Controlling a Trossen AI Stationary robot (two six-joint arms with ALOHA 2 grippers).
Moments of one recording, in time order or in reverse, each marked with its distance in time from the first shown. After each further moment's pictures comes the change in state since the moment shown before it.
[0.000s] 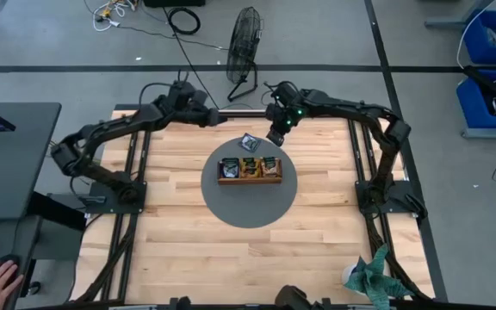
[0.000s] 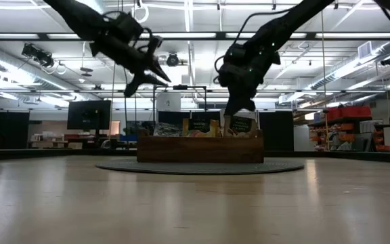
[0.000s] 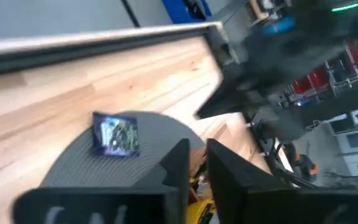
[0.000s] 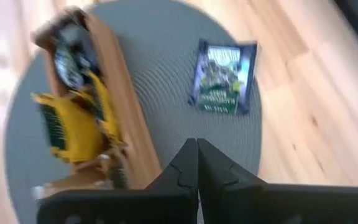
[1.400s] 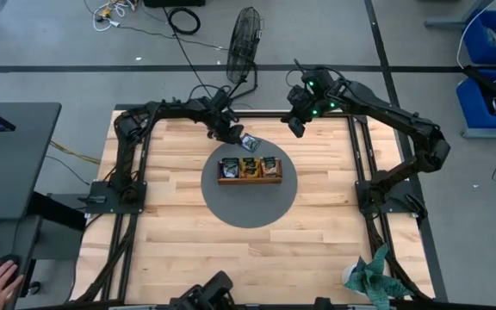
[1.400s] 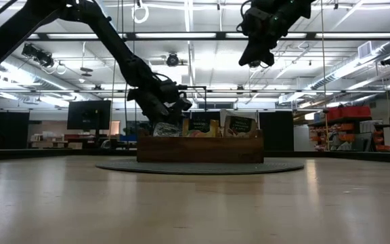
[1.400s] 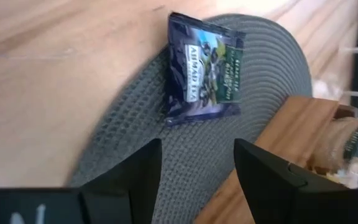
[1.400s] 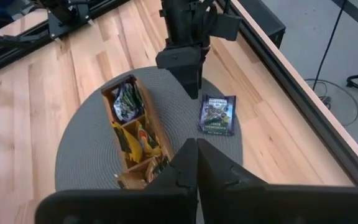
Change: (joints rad) left arm 0.009 0.661 0.364 -0.316 0.198 0.177; right arm 0.001 -0.392 0.000 -0.102 0.055 0.078
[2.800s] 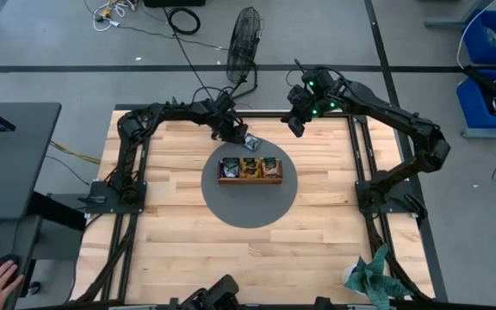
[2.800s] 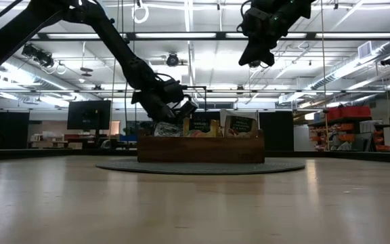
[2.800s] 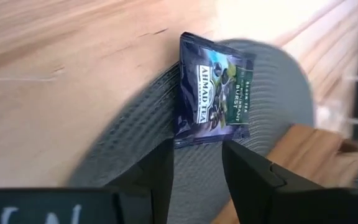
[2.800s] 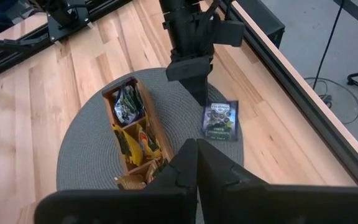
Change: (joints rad) left arm -0.033 0.026 0.003 0.092 -0.070 -0.121; right arm 0.000 0.000 0.000 0.003 0.001 0.017
